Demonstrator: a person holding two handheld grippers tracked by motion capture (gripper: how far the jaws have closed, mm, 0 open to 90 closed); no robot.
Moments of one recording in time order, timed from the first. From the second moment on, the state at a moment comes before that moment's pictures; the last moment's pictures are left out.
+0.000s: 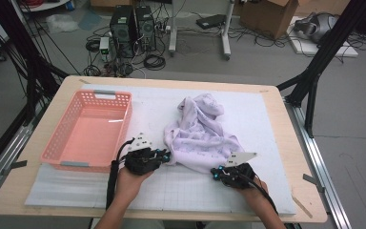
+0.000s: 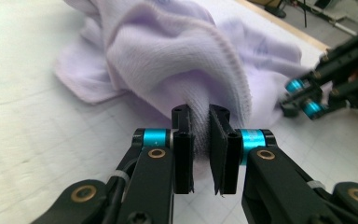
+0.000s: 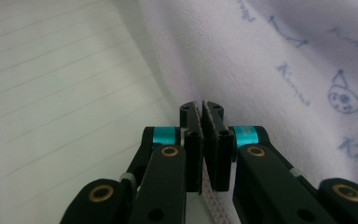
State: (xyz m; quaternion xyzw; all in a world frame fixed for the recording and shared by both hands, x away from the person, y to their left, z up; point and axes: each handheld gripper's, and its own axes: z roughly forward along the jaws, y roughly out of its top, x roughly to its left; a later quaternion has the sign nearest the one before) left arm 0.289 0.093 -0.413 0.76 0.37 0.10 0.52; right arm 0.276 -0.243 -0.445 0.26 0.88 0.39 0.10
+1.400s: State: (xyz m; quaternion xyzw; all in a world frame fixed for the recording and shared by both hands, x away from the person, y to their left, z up) left arm 0.282 0.072 -0.439 0.79 0.40 0.10 0.46; right arm 0.263 -0.299 -0.431 0.32 0.82 0.45 0.15
